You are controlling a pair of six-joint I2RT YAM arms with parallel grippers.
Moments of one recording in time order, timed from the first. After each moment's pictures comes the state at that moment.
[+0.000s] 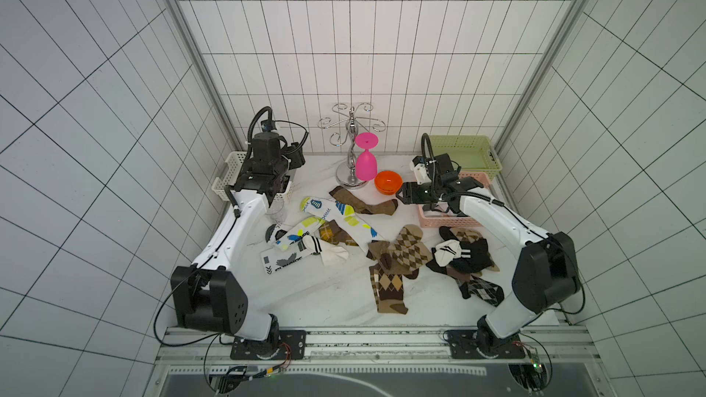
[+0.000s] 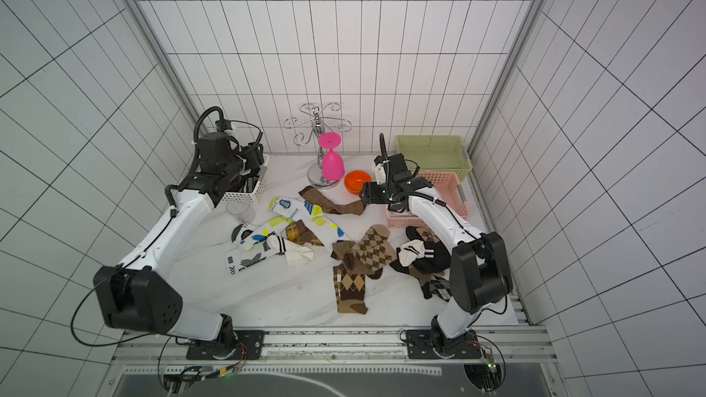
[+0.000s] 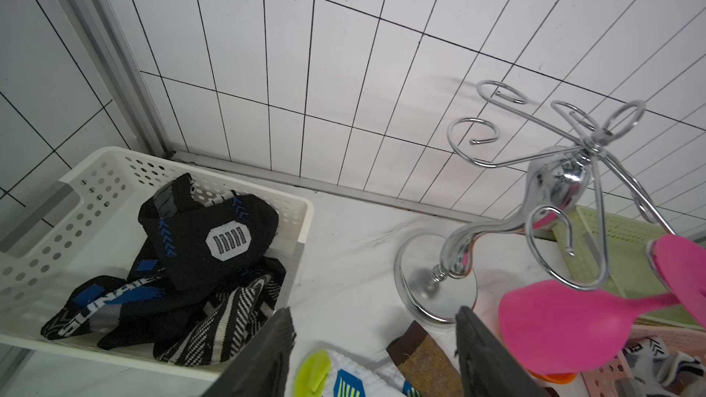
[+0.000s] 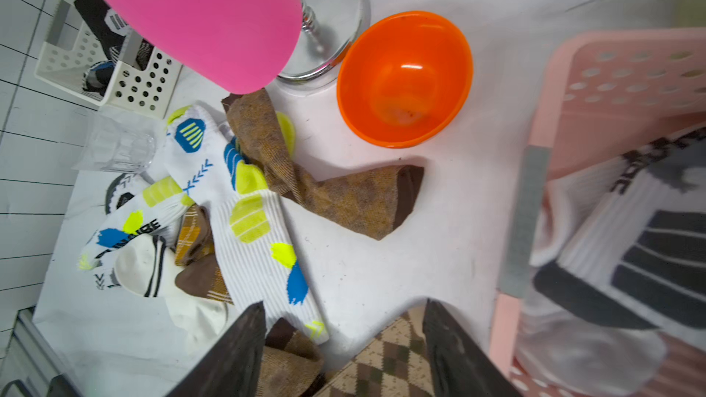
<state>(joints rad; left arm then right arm) -0.11 1.44 1.35 -0.30 -0.01 -0.32 0.41 1.63 1.32 -0.53 -0.26 0.26</state>
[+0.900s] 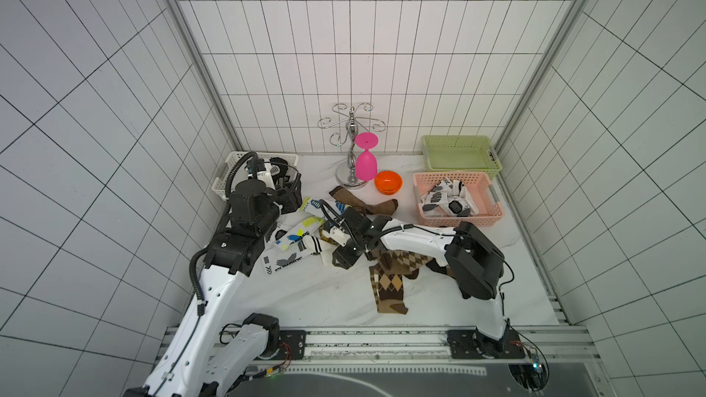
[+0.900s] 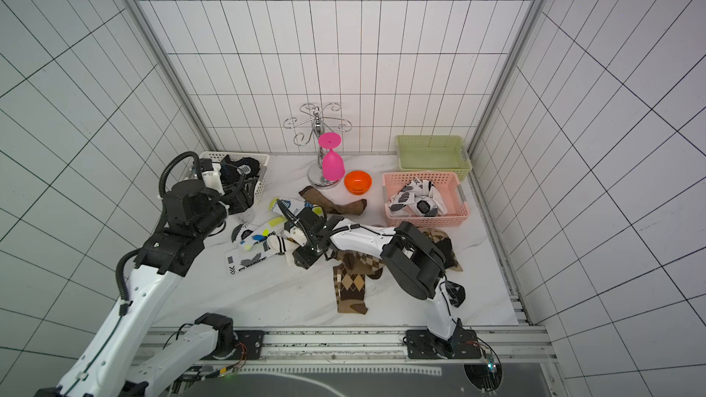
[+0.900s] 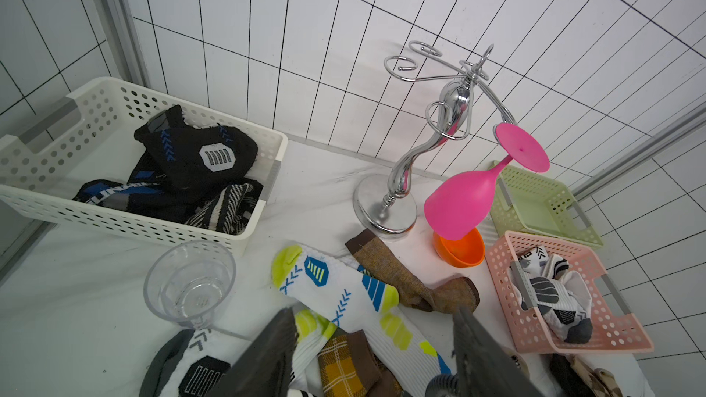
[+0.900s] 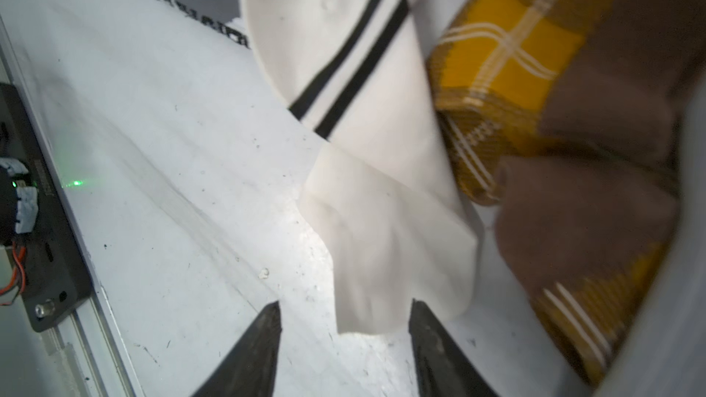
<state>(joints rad) -0.20 0.90 1.04 -0.49 0.00 -0.42 0.99 2.02 1.44 -0.48 -0.26 0.08</state>
